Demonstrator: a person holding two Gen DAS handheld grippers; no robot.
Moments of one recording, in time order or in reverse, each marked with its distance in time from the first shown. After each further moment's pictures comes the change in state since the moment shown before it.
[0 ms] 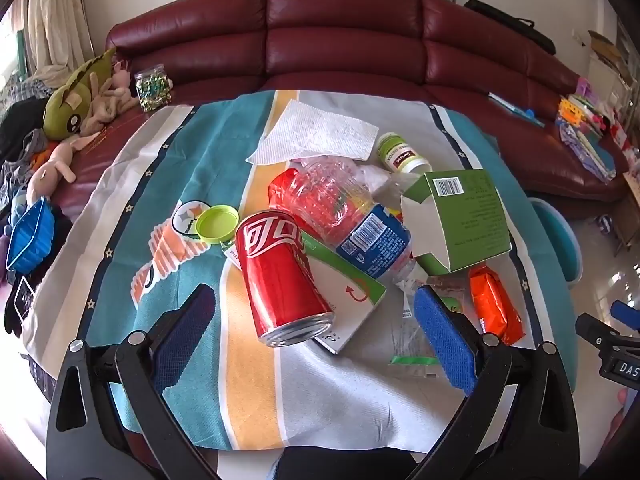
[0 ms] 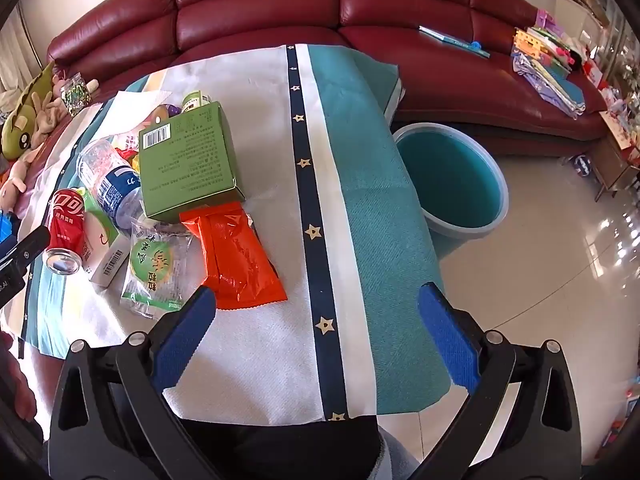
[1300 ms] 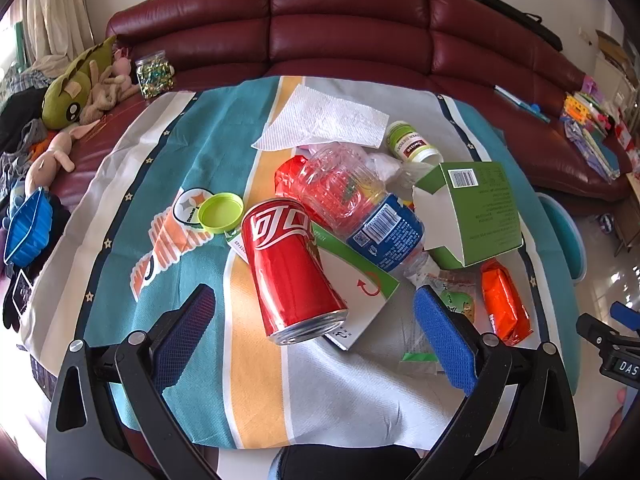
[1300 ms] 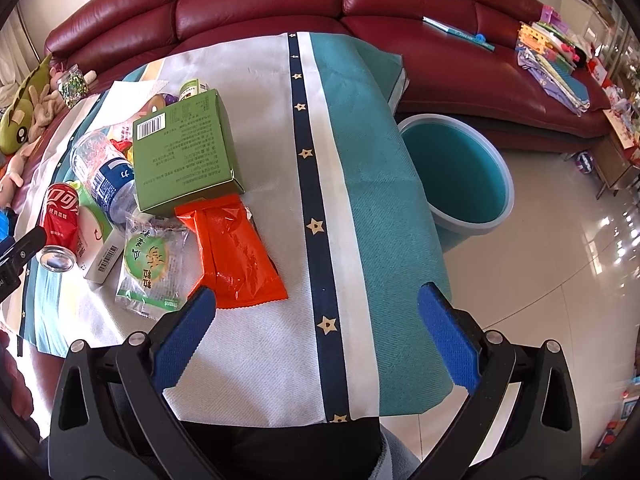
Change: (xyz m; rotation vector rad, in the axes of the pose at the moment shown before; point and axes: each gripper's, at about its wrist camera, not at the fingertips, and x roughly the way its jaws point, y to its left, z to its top) left arm 0.013 0.011 -0.003 -0.013 0.046 -0.002; right arm 0.015 0.003 0.003 -0.008 0.041 -0.001
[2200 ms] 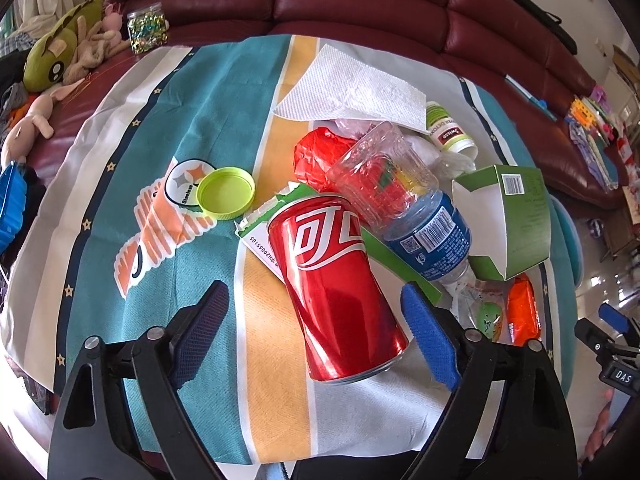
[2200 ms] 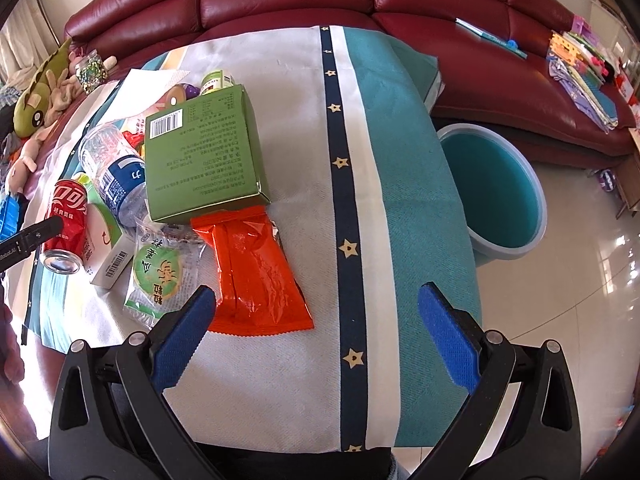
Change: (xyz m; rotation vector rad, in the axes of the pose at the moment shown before) left arm 0.049 0.040 0.024 -0.062 0.161 -0.072; right arm 0.024 0.018 0.025 -0.076 0.022 0.076
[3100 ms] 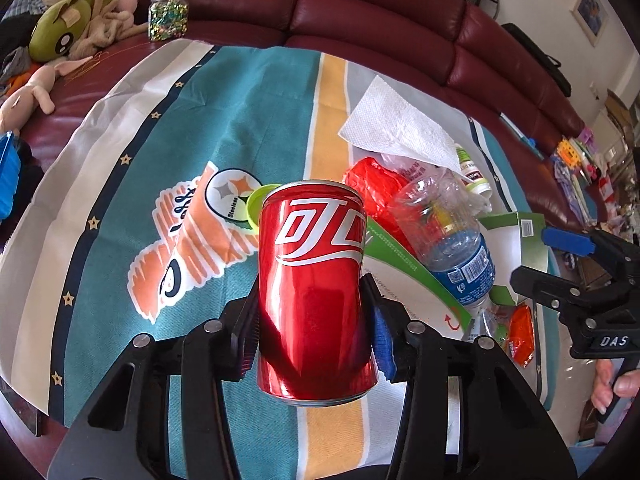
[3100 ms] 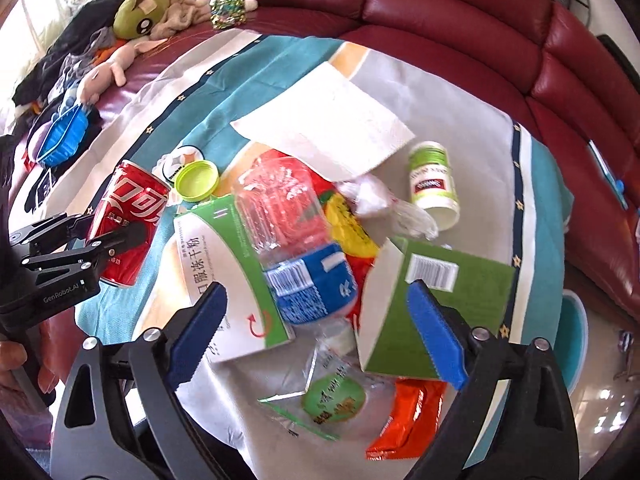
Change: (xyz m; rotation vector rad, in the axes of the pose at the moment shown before) left arm -0.006 0.078 0.006 -0.105 -0.065 -0.118; right arm 0.022 0.198 0.084 -0.479 0.040 0.170
